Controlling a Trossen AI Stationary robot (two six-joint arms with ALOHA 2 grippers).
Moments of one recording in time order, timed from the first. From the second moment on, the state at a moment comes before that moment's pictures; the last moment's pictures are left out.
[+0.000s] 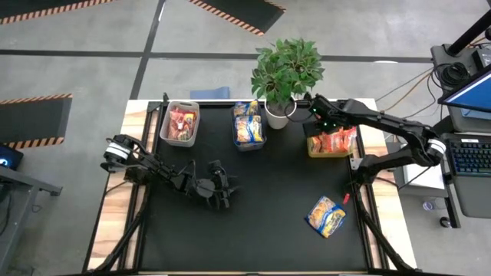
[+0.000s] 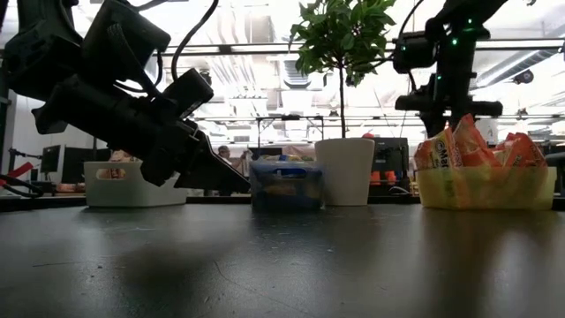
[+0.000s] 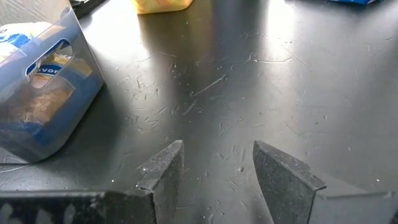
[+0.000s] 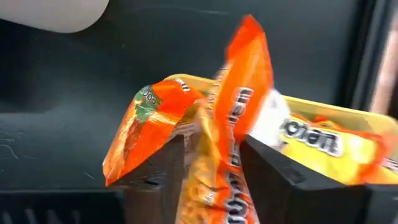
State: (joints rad) left arm -0.29 1.79 0.49 0.80 -0.54 -0.12; right arm -0.65 1.25 0.94 -0.99 0.16 0.69
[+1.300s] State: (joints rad) left arm -0.29 1.79 0.49 0.80 -0.54 -0.12; right arm -0.65 1.23 0.78 -0.94 0.29 0.70
